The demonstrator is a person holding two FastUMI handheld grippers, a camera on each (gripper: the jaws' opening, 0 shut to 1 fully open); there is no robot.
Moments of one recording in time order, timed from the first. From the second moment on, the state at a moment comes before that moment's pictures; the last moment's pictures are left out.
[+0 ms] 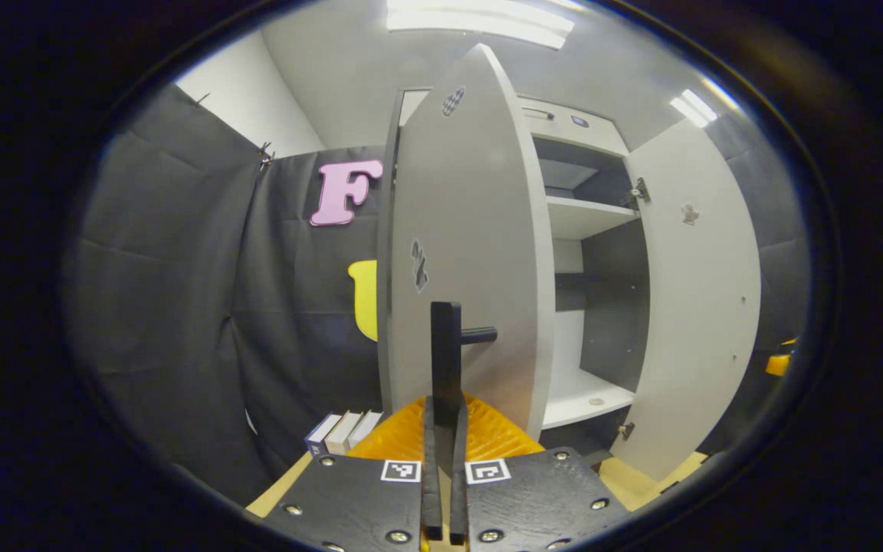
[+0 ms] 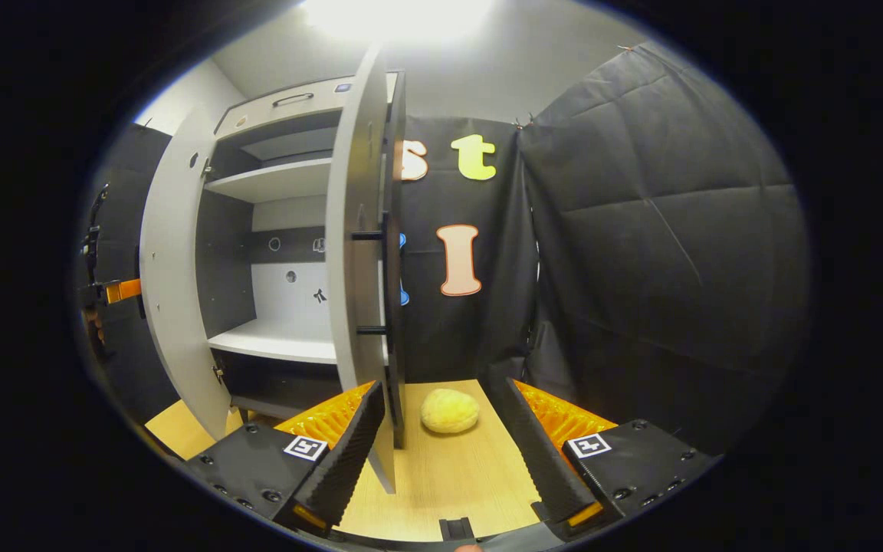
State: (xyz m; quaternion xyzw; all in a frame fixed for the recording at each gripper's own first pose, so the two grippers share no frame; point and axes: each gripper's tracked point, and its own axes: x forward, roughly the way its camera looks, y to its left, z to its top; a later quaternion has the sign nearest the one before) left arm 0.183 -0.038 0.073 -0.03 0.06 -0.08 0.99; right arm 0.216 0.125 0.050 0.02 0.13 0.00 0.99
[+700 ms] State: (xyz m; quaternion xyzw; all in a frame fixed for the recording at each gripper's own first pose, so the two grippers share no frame) left arm 0.181 0.061 0.054 -0.06 0.07 -0.04 0.99; right arm 0.191 0.174 0.070 0.02 0.11 0.01 0.99
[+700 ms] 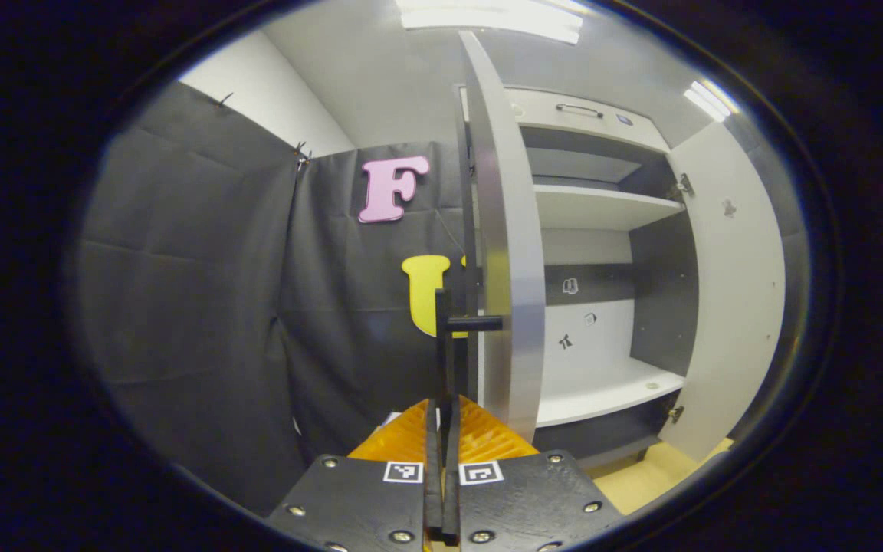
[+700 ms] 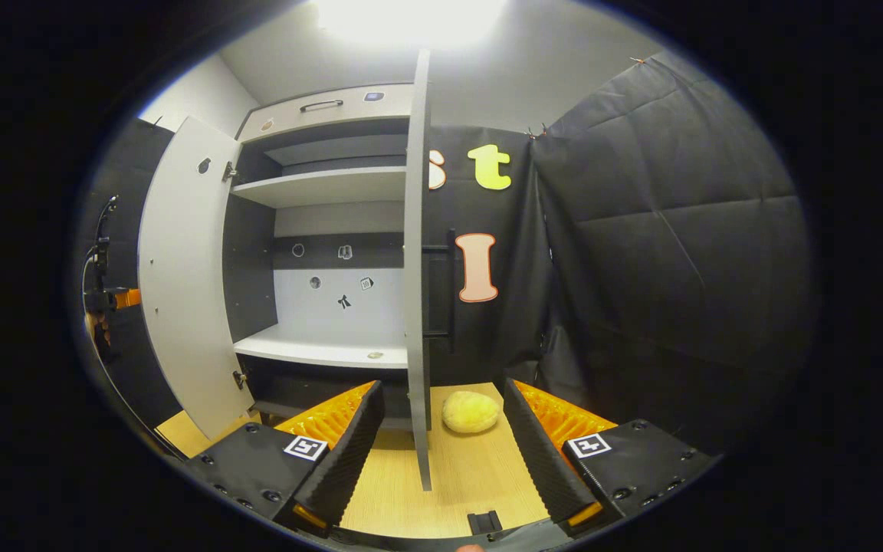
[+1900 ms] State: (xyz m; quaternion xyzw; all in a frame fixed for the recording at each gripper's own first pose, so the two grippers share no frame) left arm -0.049 0.057 0.065 -0.02 0.05 -0.01 1.00; right arm 0.119 0.211 0.097 0.00 0.06 0.07 1.00
